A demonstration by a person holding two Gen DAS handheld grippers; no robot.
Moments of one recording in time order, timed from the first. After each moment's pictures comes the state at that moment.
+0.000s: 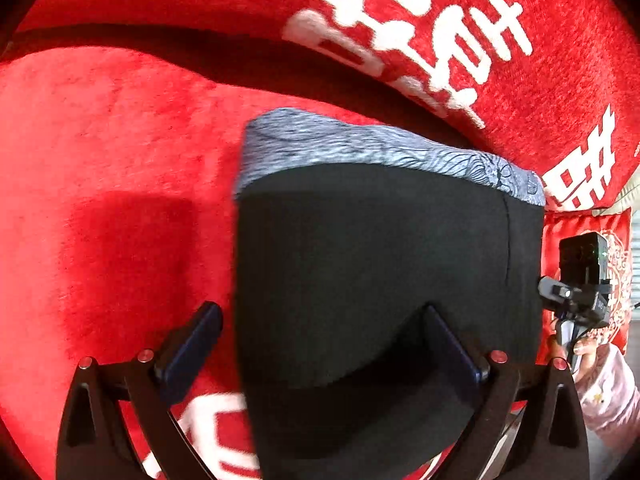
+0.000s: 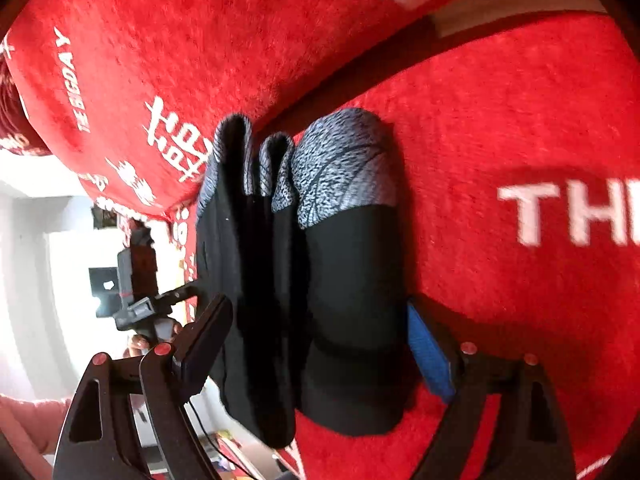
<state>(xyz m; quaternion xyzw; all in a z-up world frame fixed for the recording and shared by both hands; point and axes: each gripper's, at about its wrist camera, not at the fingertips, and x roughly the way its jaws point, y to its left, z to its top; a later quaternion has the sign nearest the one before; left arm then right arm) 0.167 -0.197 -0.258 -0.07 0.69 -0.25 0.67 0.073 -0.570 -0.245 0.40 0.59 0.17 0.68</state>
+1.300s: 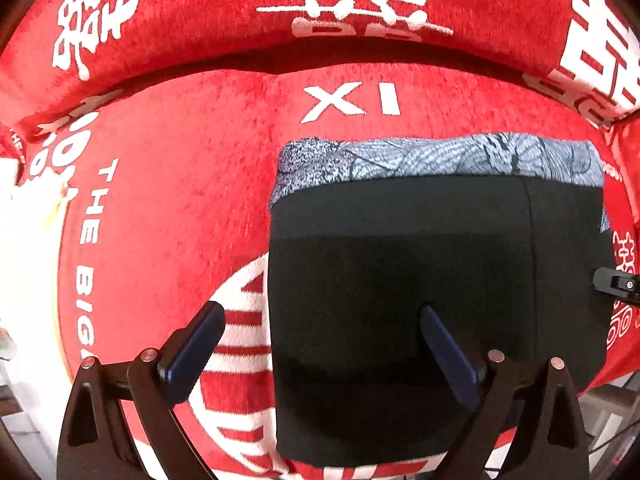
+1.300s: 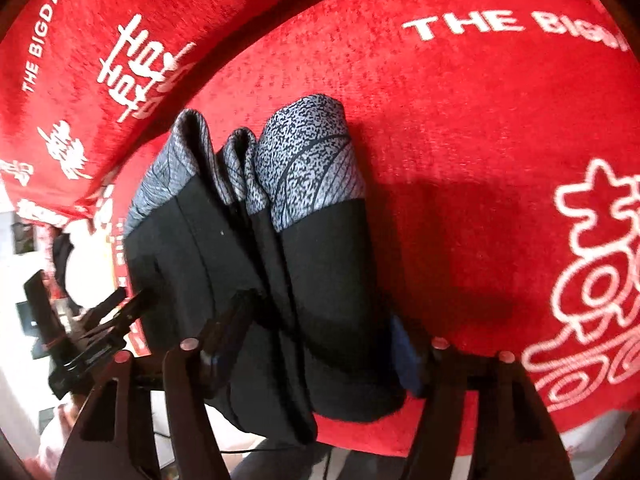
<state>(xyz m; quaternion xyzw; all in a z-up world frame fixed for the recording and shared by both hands) 0.033 -0.220 -0.184 0.10 0.66 -0.12 0.74 -0.038 -0.504 -0.203 0.33 0.65 0.00 0.68</state>
